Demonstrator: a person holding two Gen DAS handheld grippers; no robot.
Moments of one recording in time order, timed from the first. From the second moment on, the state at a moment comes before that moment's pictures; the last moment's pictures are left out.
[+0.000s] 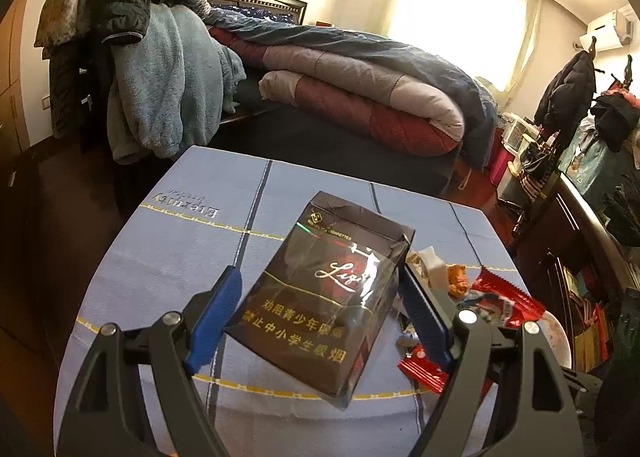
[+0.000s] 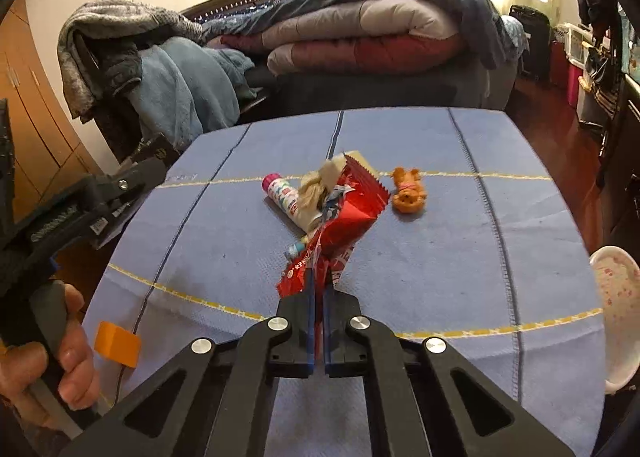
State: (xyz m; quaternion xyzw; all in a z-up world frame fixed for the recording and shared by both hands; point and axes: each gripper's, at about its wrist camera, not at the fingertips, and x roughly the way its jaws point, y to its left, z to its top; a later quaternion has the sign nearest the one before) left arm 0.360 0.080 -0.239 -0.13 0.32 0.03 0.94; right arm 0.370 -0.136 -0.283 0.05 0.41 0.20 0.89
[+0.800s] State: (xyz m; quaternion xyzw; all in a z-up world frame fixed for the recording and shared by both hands) left arm 0.330 0.005 -0.186 -0.08 0.28 -0.03 0.95; right arm 0.330 -0.235 -0.242 0.11 0.36 0.16 0.91
